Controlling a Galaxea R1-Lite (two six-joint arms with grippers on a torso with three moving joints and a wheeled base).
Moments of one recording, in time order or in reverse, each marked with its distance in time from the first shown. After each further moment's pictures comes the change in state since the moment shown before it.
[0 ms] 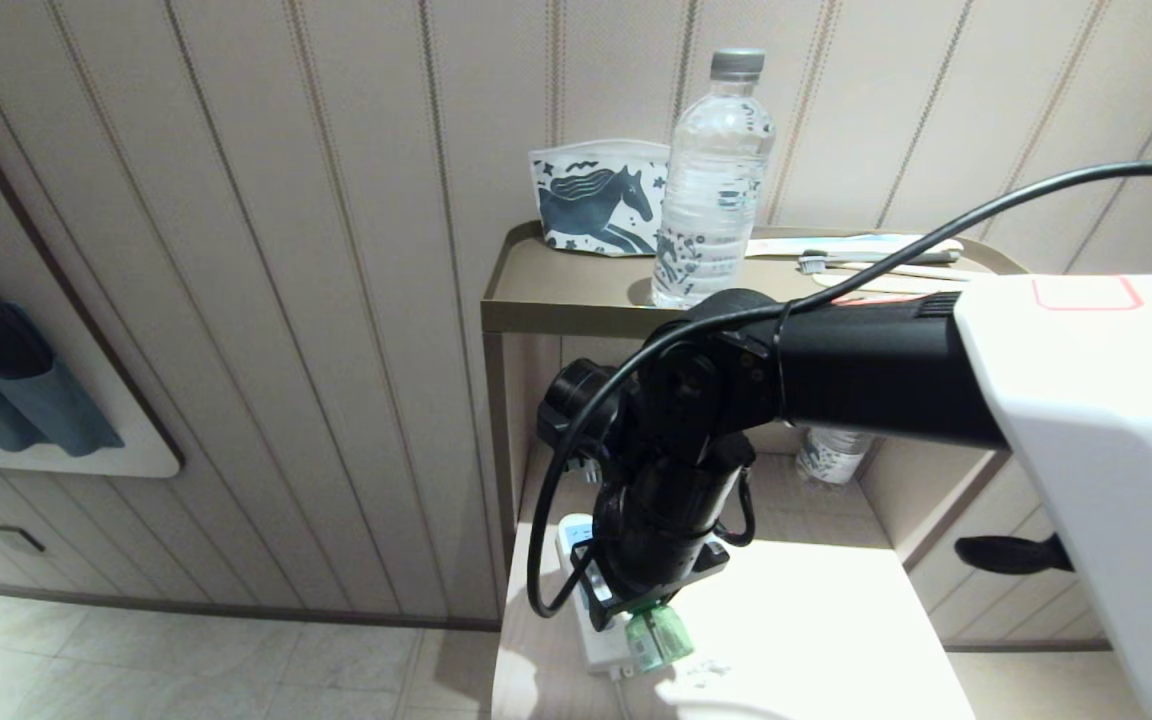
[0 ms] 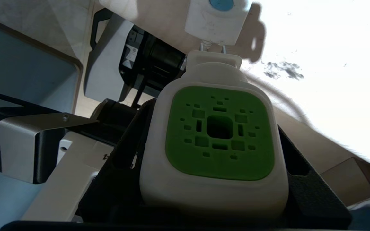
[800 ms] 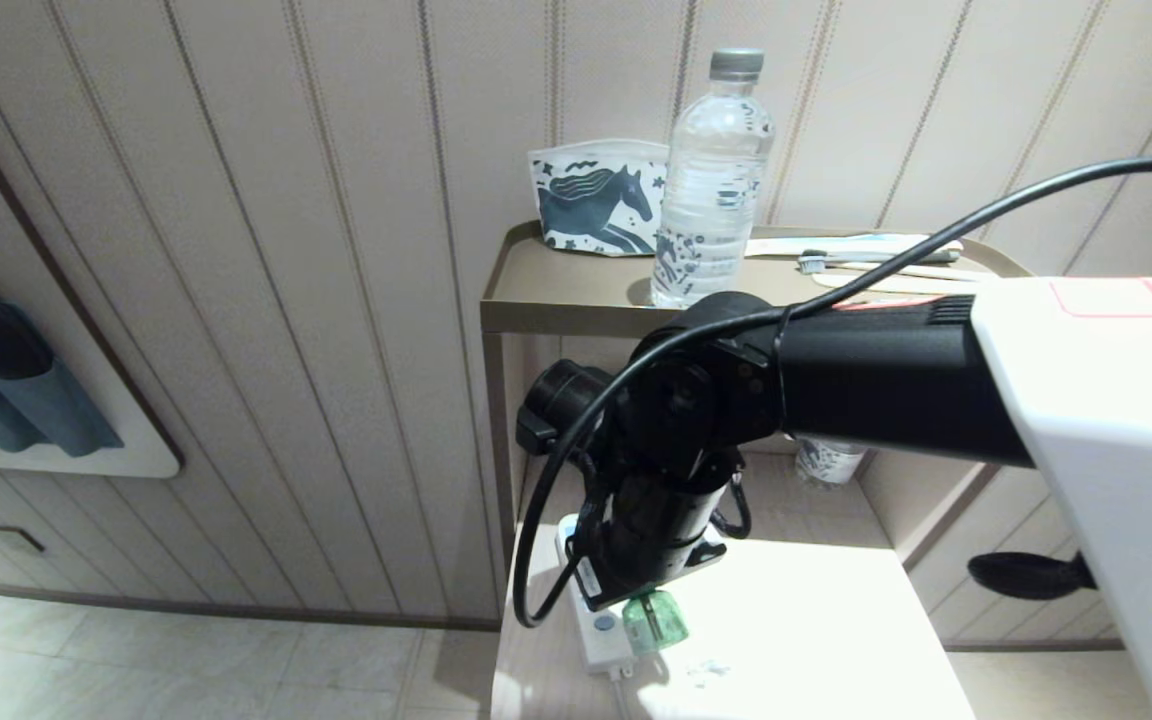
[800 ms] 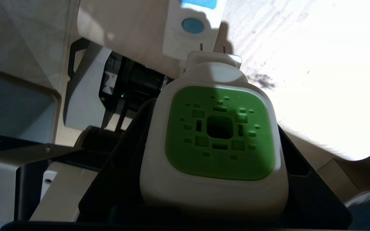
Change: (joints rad) left arm -0.001 0.000 0.000 0.000 0.000 0.000; right arm 0.045 -0.013 0.005 -0.031 -0.166 0.070
